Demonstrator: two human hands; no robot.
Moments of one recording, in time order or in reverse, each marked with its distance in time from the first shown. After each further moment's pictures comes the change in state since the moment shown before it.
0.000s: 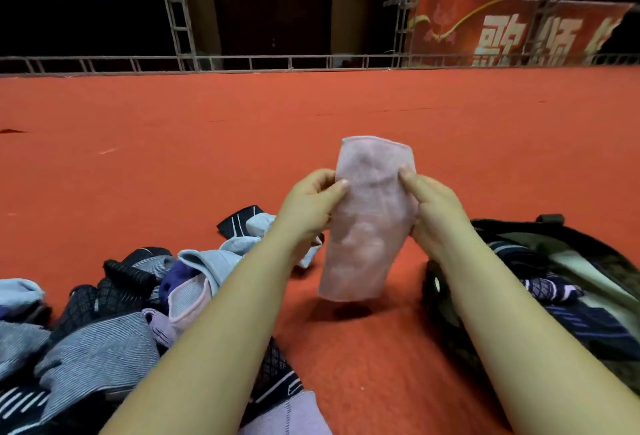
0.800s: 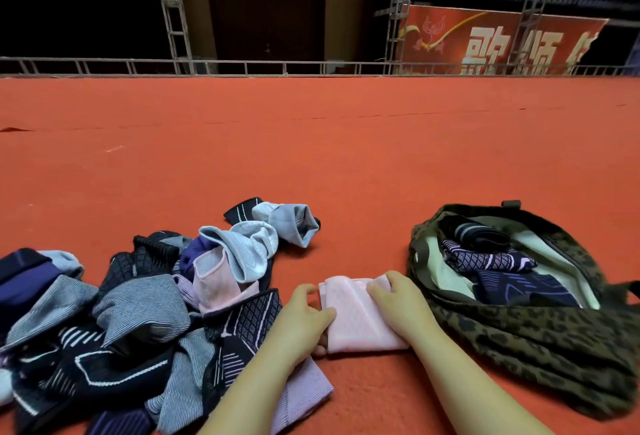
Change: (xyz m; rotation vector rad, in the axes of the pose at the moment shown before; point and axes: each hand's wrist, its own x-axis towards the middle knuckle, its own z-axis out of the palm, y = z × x) left_hand -0.140 -0.086 0.000 0.263 0.009 -0.433; right_hand -0.101 0.104 -0.038 -1.021 0.009 0.037
